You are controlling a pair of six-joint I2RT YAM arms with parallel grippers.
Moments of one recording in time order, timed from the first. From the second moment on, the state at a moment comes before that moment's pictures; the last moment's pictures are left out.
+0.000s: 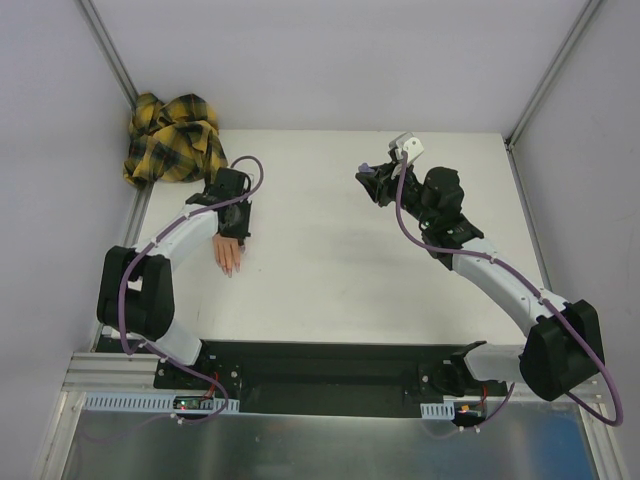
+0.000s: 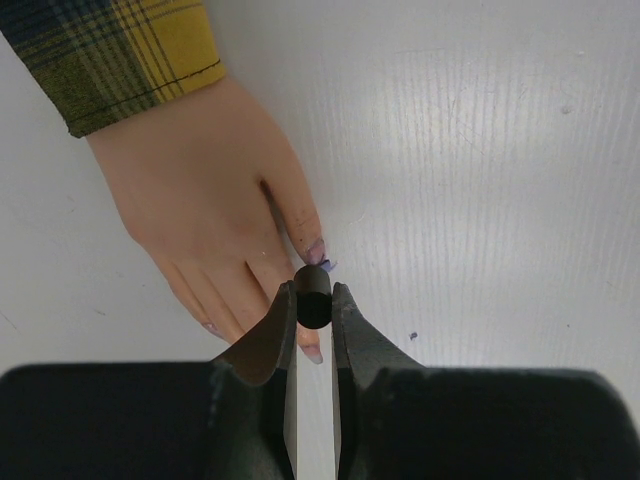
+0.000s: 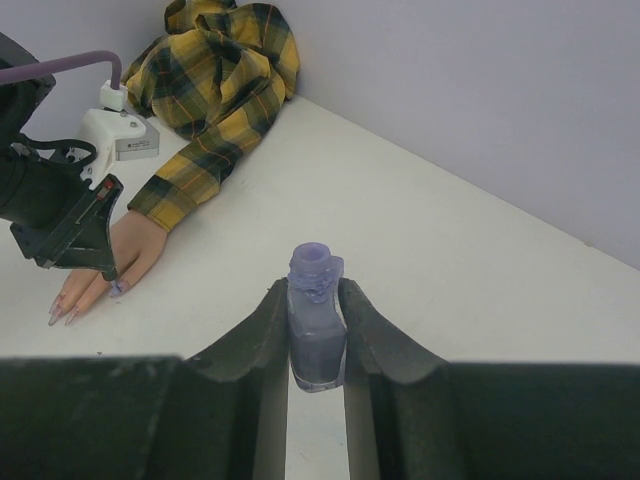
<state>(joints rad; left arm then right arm) -0.25 1.56 1.06 -0.56 -0.06 -0.12 0.50 1.29 0.95 0.33 -0.27 0.00</state>
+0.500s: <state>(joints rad) -0.24 1.58 1.09 -0.55 -0.06 -0.12 0.50 1.29 0.95 0.33 -0.27 0.01</state>
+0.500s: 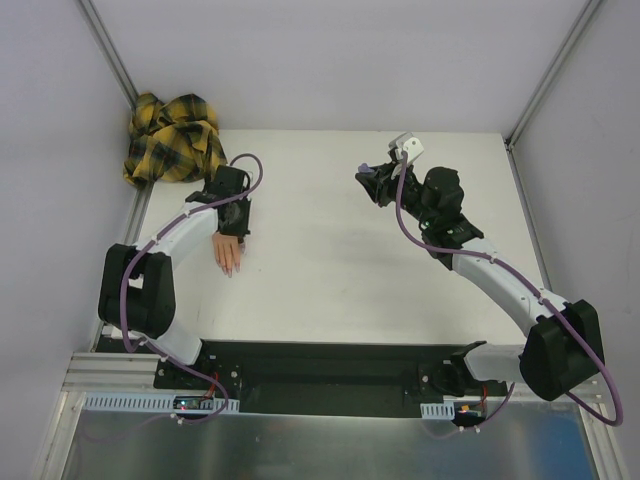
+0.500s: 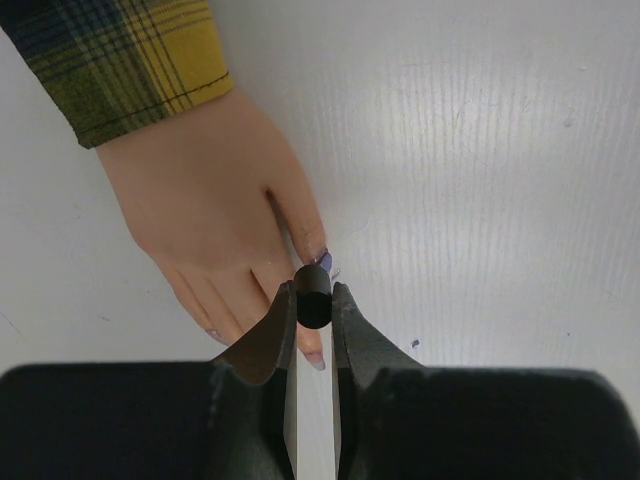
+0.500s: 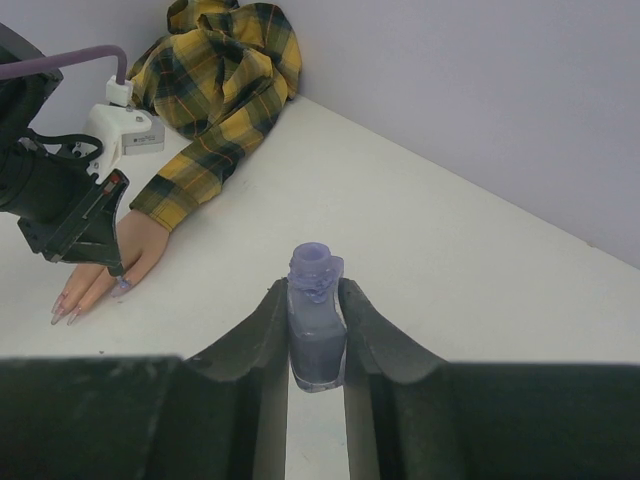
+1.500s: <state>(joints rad) -0.24 1.57 1.06 -0.55 -0.06 -0.12 0.50 1.30 0.95 0.33 -0.28 0.01</state>
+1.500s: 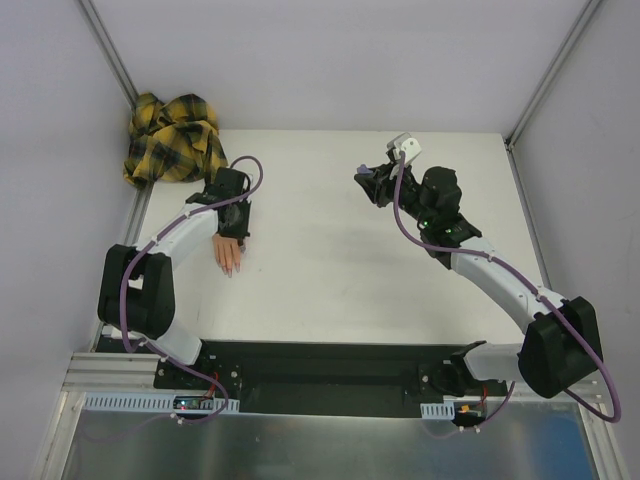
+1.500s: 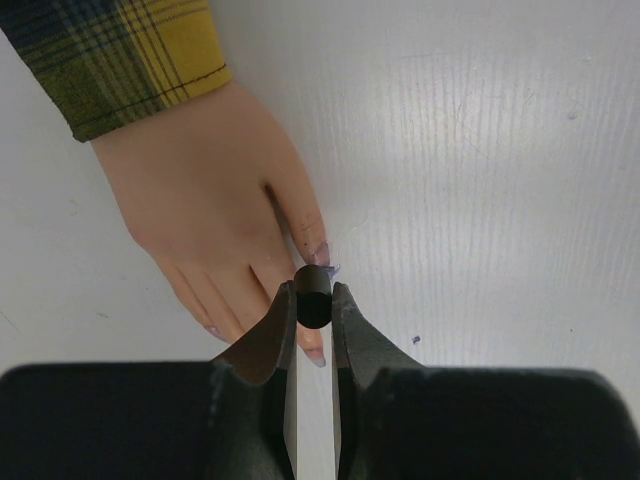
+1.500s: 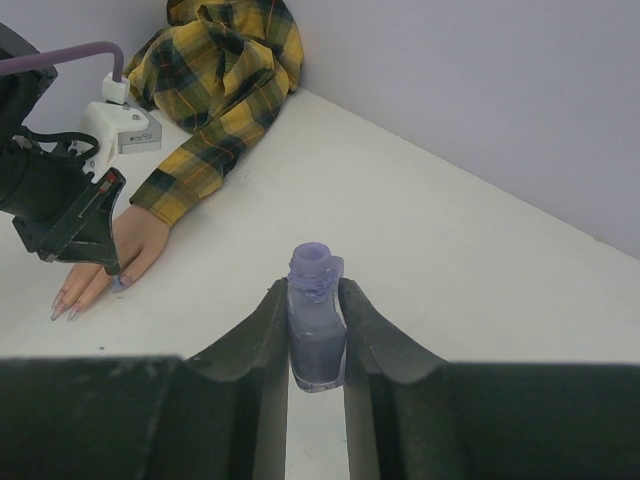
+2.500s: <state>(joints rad) -0.25 1.58 1.09 -0.55 -0.06 -0.12 0.50 1.30 0.95 0.33 -0.28 0.01</state>
